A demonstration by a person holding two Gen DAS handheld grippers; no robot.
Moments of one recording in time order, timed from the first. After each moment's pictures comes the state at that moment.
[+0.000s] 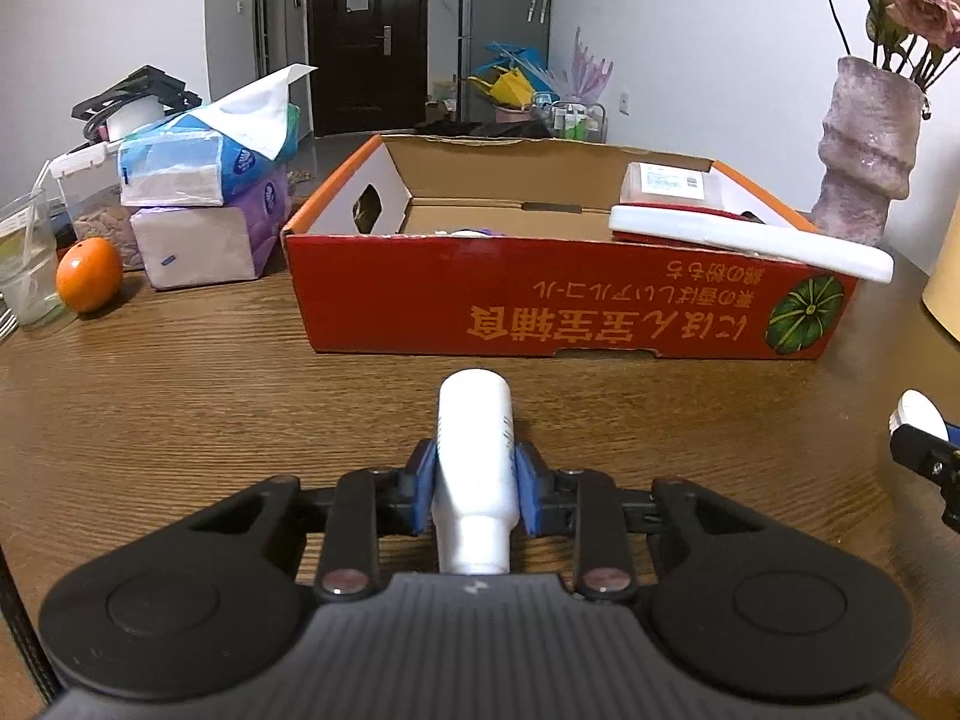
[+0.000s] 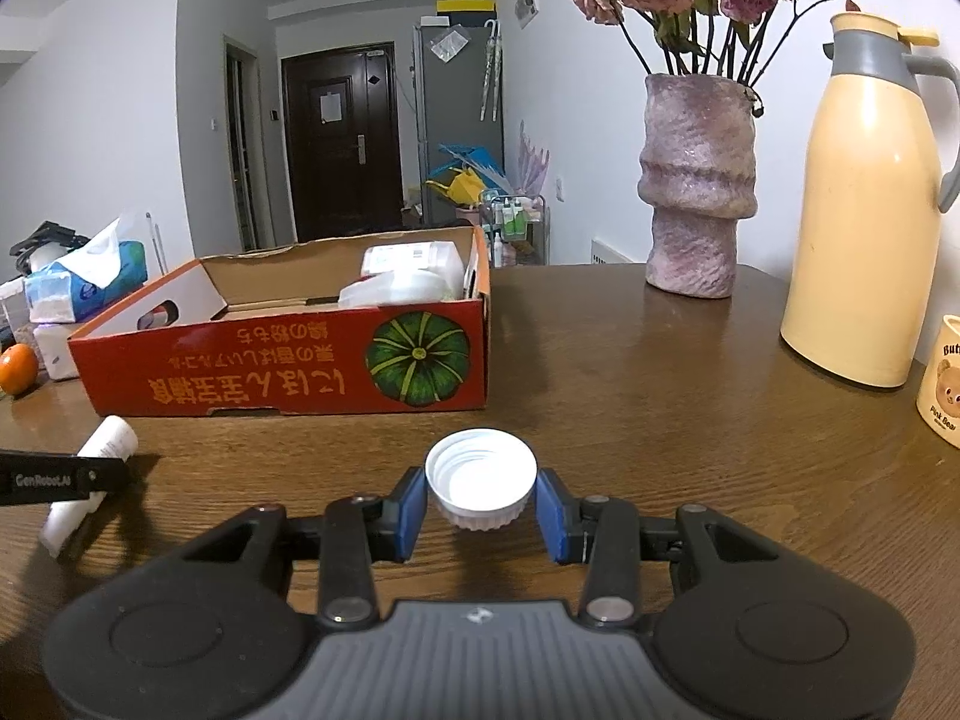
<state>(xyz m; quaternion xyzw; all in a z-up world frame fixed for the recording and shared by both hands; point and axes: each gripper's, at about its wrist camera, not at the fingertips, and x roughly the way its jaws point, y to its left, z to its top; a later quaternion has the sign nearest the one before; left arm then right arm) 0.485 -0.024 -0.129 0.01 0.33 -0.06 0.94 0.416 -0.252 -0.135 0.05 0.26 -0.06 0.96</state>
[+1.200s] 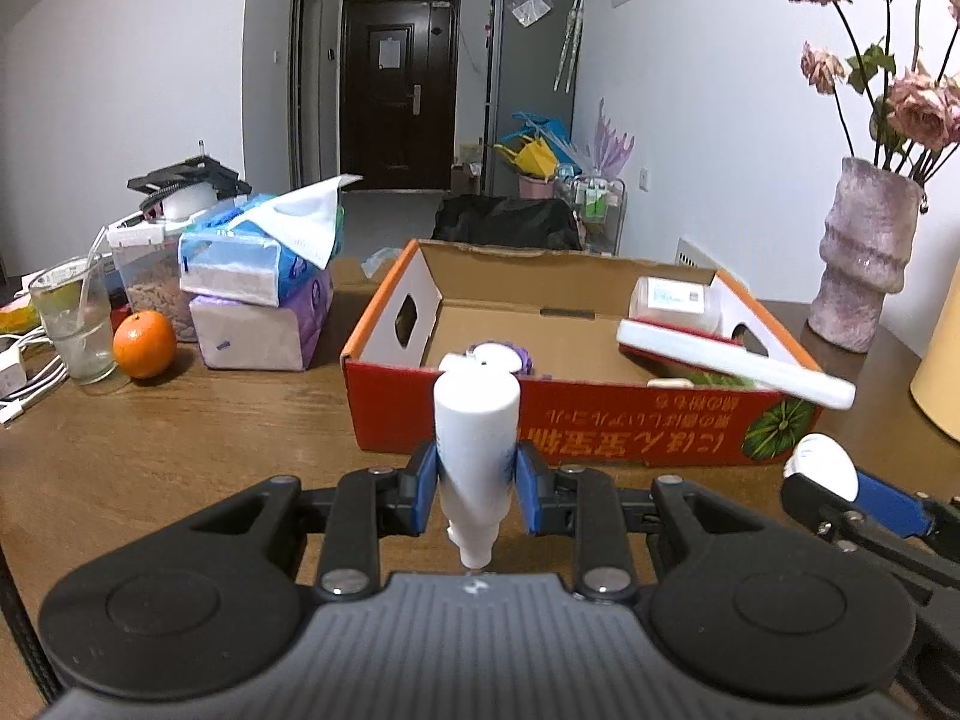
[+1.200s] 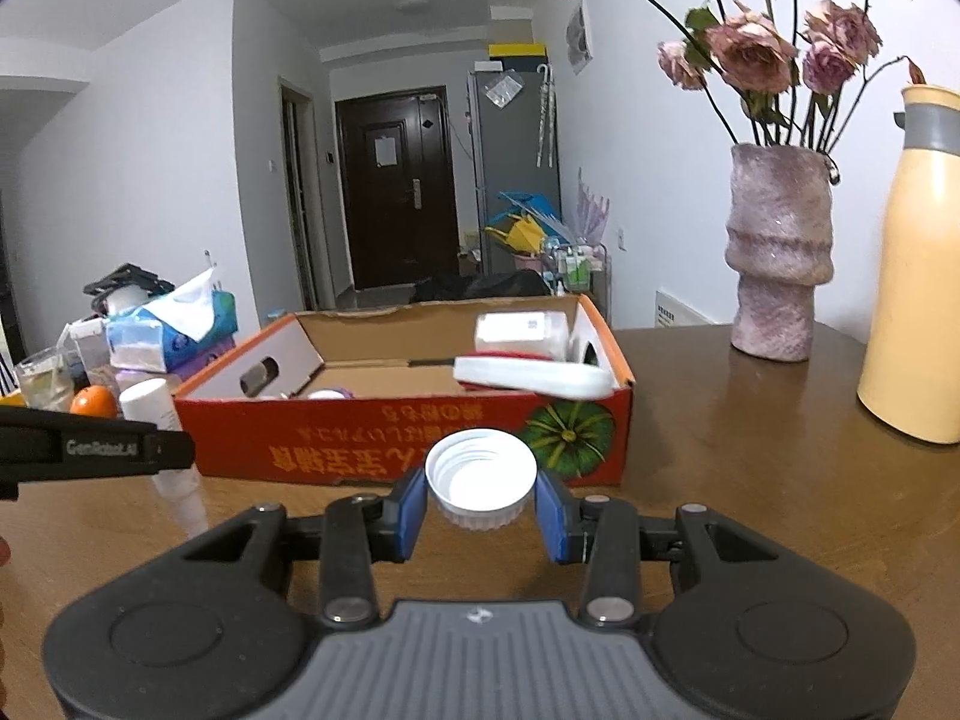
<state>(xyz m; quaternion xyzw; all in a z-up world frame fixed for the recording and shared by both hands) 0.466 -0.015 -0.072 -0.01 0.27 -0.03 0.96 0.420 -0.196 -0.104 0.05 0.21 -0.01 0.98</state>
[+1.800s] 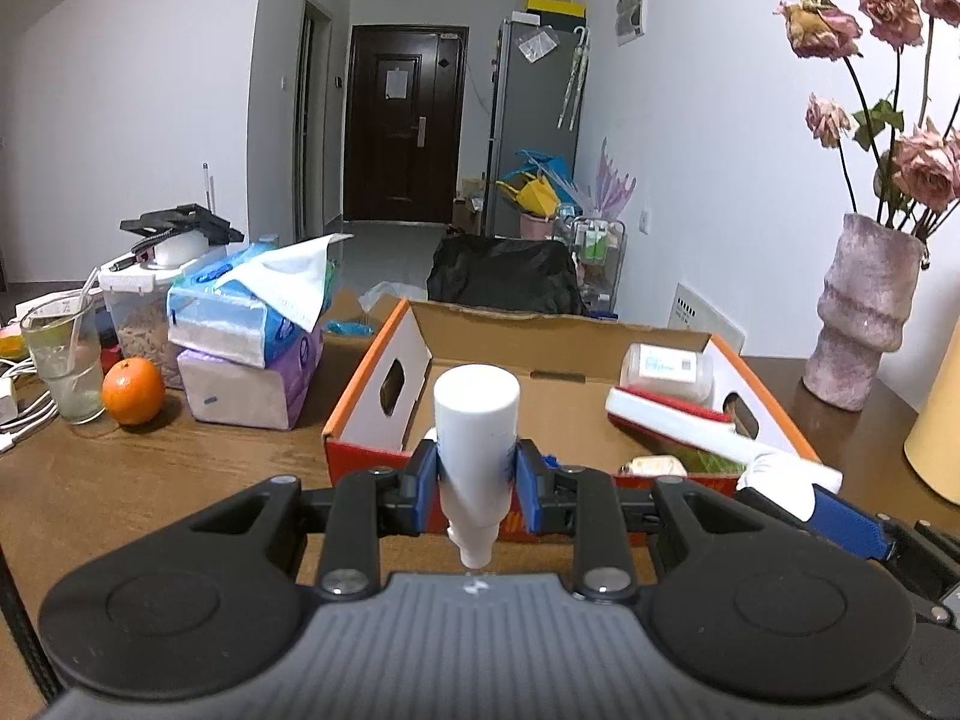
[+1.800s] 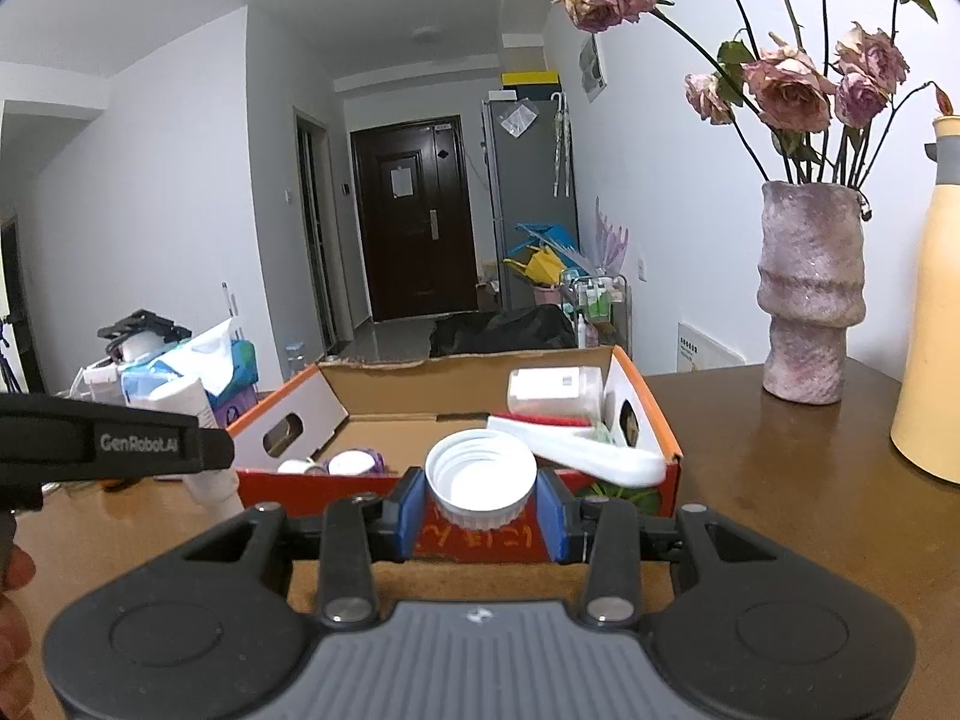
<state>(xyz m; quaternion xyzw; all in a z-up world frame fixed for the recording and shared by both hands) 0.485 -0.024 -0.048 -0.03 0.24 -0.03 0.97 0.445 -0.187 -0.084 0.06 0.18 0.01 0.98</state>
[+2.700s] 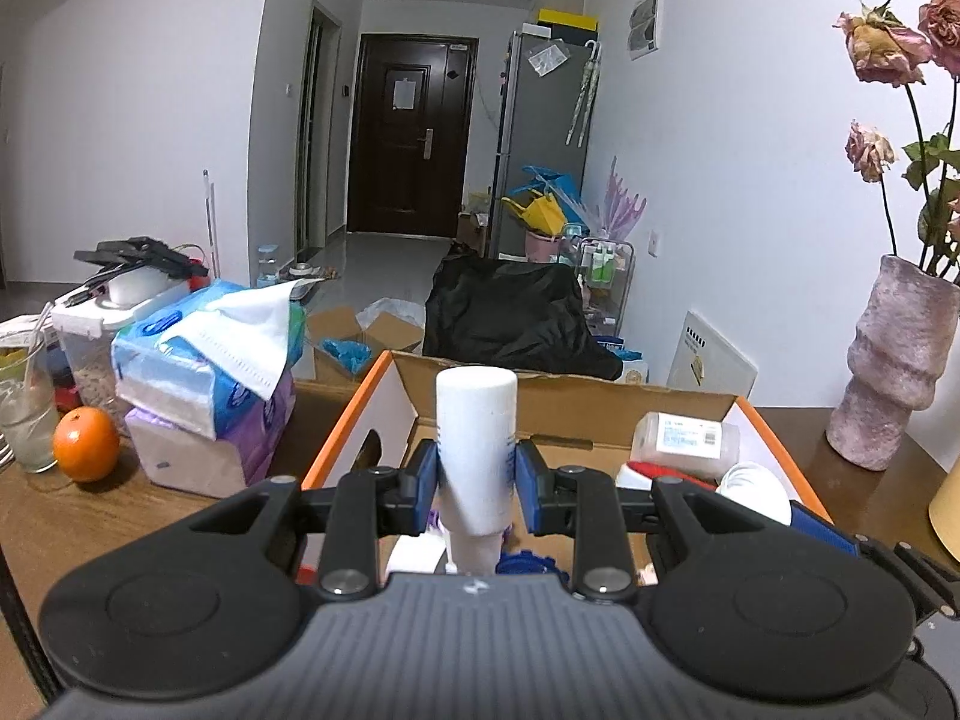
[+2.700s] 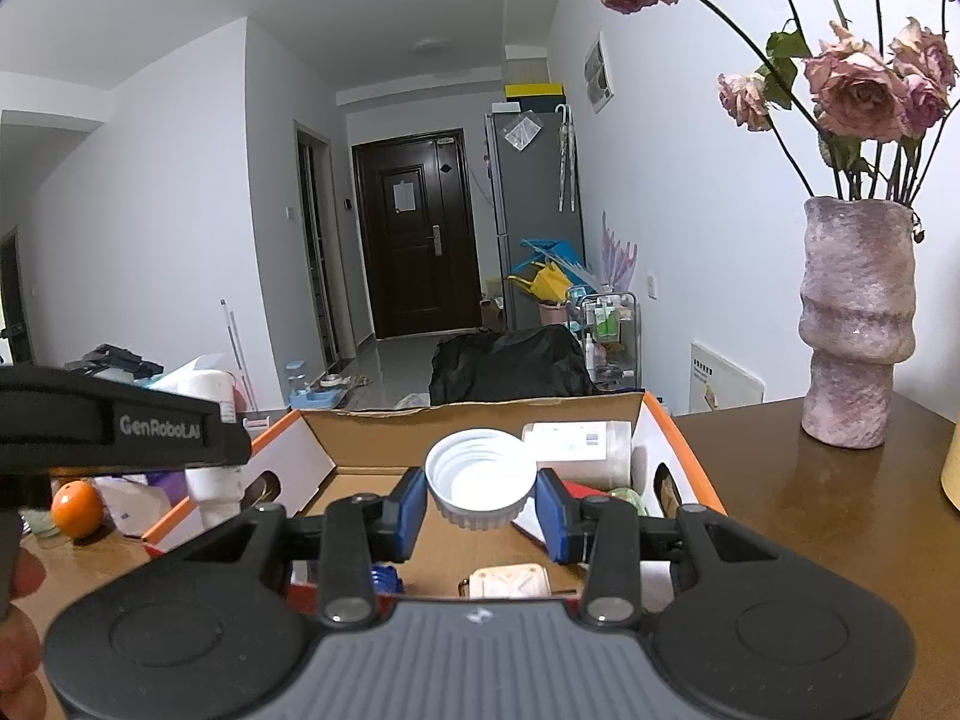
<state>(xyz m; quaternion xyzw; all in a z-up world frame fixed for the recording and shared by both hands) 0.558 -0.036 -0.040 -0.04 0.22 -0.03 0.97 0.515 -0.186 -0.080 0.06 0.16 0.01 0.98</state>
